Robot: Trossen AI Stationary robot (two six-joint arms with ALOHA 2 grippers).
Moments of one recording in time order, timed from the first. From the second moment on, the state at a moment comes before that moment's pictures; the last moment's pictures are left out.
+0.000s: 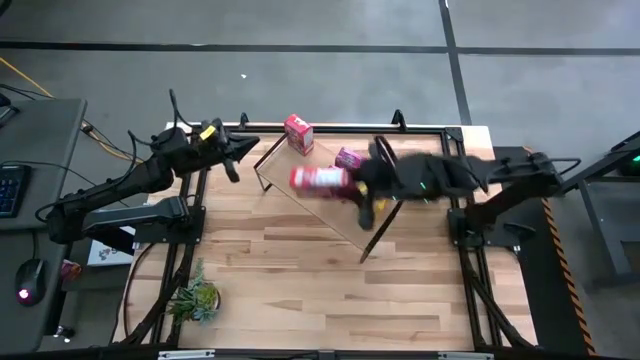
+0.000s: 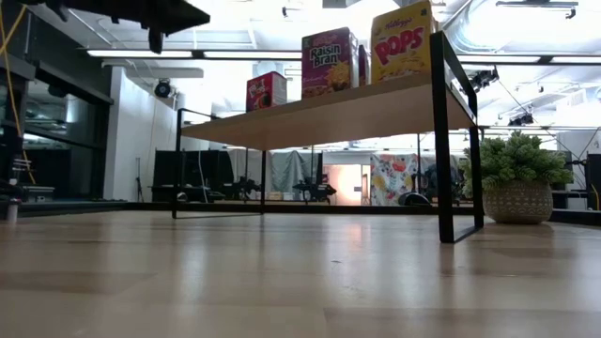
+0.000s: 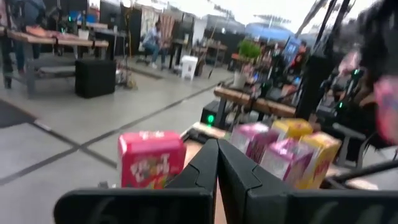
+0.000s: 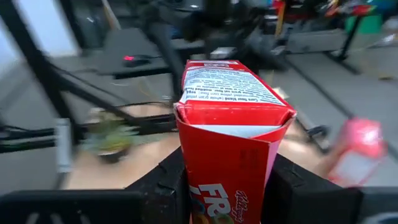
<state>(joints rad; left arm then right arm) 0.48 0.66 0.62 0.08 0.09 -0.18 0.20 1.41 1.58 -0.47 0.32 0.12</state>
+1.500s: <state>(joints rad) 0.48 0.66 0.62 -0.01 0.09 -0.12 -0.13 2.05 2.29 -1.08 0.19 -0.08</state>
